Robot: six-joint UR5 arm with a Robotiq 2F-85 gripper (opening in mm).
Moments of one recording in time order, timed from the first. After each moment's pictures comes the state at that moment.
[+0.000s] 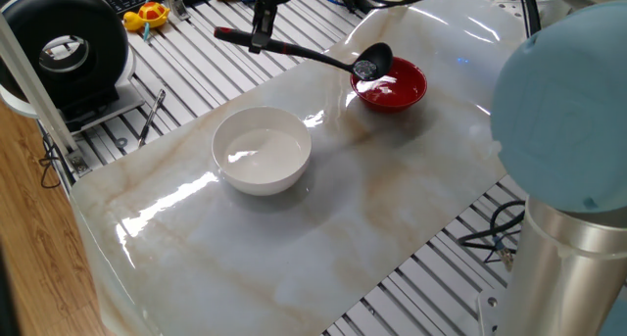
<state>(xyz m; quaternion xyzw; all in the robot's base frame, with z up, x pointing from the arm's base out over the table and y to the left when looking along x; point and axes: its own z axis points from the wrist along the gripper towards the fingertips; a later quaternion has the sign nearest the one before) 0.702 0.032 0.167 -0.40 0.90 0.04 0.15</state>
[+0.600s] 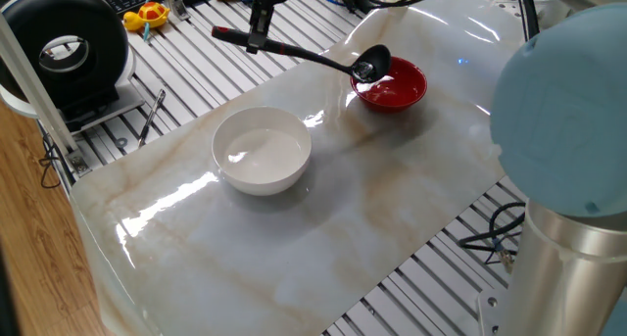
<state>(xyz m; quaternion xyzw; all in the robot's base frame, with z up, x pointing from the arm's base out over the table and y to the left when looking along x) 0.704 0.055 0.168 -0.38 0.91 0.03 0.15</state>
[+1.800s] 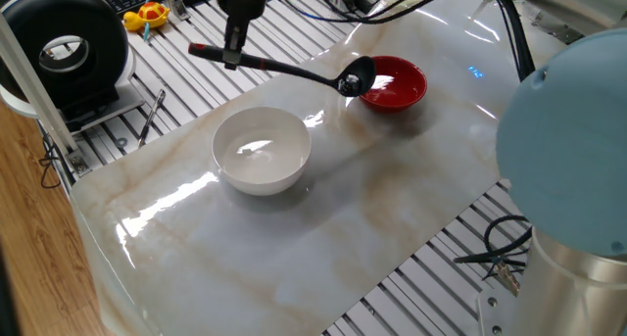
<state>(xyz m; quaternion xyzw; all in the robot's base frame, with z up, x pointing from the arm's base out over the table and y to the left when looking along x) 0.693 0.108 0.162 -0.39 0.91 0.02 0.13</state>
